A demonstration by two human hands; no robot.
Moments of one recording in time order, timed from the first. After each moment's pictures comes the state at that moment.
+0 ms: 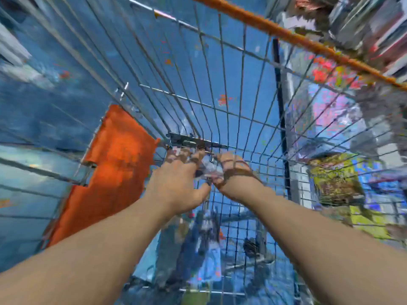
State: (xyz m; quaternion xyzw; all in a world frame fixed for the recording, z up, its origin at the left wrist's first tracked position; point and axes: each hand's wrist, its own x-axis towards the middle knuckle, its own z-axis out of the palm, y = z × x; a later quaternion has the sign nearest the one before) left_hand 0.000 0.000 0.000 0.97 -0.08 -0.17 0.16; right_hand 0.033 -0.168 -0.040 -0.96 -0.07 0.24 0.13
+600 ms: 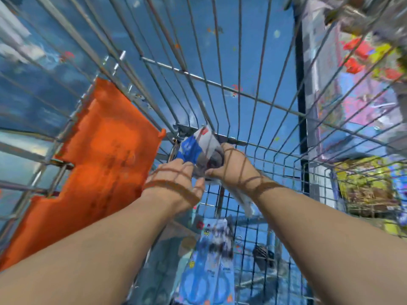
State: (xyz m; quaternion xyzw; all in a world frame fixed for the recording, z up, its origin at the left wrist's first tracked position) left_hand 0.021 0.018 -0.082 0.96 0.02 -0.24 0.12; right_hand 0.081 -0.142 -0.124 -0.92 0.01 0.25 0.32
